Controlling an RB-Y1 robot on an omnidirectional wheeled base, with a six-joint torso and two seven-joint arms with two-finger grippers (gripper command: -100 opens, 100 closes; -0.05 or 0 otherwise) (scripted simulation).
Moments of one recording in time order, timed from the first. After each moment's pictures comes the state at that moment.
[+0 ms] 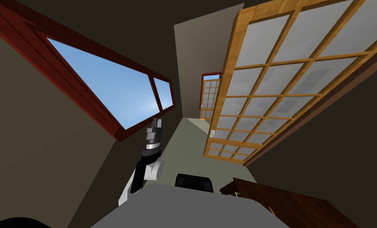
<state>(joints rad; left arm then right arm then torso) 0.45 0.03 -0.07 -2.33 0.03 -0.53 -0.14 0.22 -0.64 0.90 -0.12 0.35 -0.49 0.09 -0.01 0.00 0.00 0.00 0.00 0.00</state>
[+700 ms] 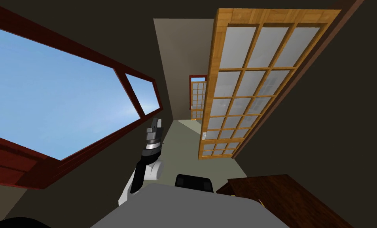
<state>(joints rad) 0.45 0.03 -0.07 -2.33 0.03 -0.53 -0.14 0.24 -0.66 0.87 -0.14 0.35 -0.51 0.30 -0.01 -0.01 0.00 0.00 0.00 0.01</state>
